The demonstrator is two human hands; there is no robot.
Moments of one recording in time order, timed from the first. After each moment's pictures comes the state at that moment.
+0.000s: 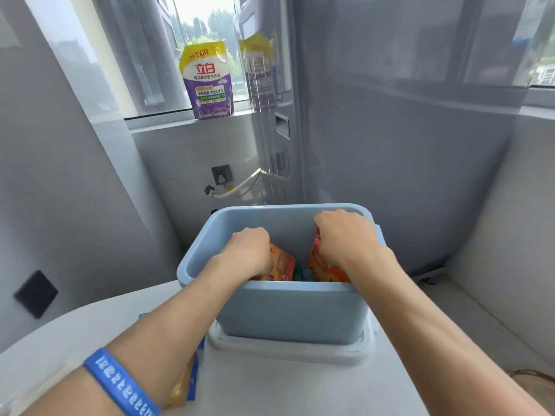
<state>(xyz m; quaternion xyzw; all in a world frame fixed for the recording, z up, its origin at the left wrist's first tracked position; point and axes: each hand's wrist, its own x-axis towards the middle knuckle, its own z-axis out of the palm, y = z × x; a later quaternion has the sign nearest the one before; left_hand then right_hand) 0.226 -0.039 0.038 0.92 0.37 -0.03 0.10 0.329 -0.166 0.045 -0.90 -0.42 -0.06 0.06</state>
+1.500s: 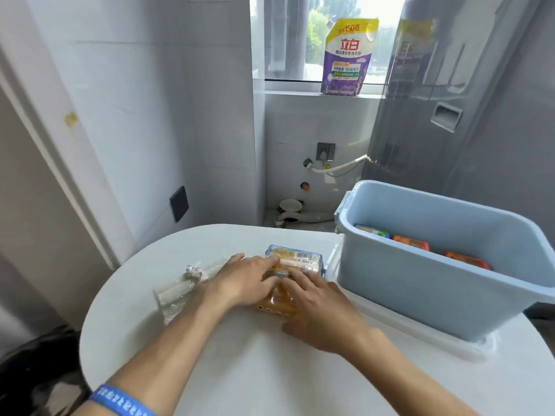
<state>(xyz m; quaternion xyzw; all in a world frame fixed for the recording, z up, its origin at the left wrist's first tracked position) -0.029 0.029 -0.052 0.92 0.37 -0.01 0.14 0.102 -0.103 -0.053 -0.70 -0.71 0.05 0.01</state>
